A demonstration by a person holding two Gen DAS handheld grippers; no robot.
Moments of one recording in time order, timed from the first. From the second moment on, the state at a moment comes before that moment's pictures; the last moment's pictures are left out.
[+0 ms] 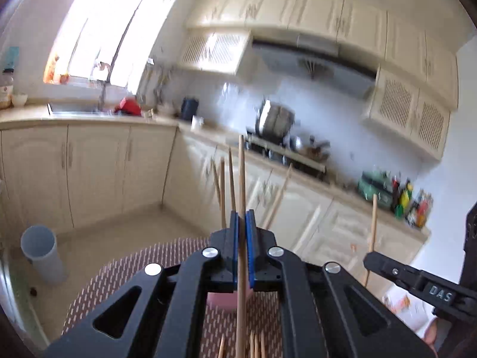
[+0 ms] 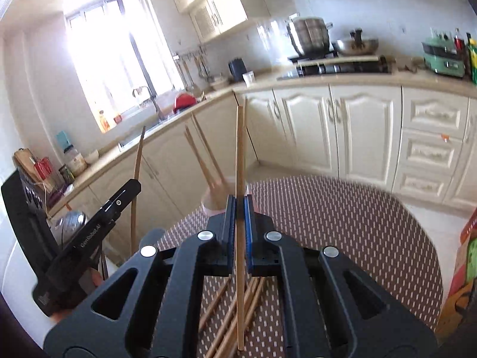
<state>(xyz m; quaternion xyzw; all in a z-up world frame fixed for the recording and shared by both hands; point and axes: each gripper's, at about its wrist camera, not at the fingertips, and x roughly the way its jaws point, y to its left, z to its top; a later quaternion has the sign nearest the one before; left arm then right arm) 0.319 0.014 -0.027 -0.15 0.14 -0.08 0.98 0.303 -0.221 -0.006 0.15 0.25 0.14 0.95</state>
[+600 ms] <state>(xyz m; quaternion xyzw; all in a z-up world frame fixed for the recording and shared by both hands) 0.434 -0.011 -0.009 -0.16 0.04 -0.09 0.98 0.405 -0.213 0.032 0.17 0.13 0.20 0.96</state>
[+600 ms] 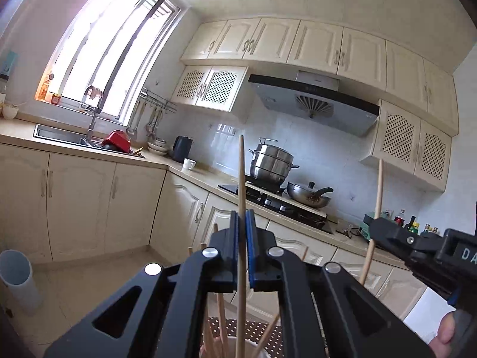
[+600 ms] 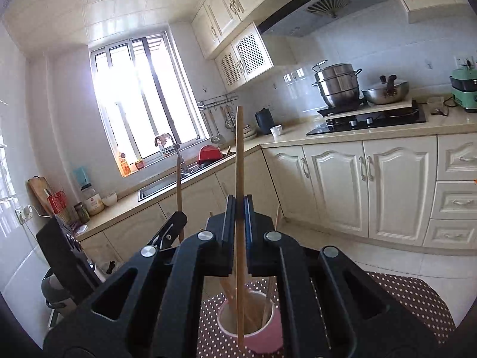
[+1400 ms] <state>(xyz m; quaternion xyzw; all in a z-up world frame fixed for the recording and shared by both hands) 0.458 -0.027 -0.065 -0.12 0.03 -0.09 0.99 0.442 -0.193 -0.029 0.12 0.15 0.22 0.95</state>
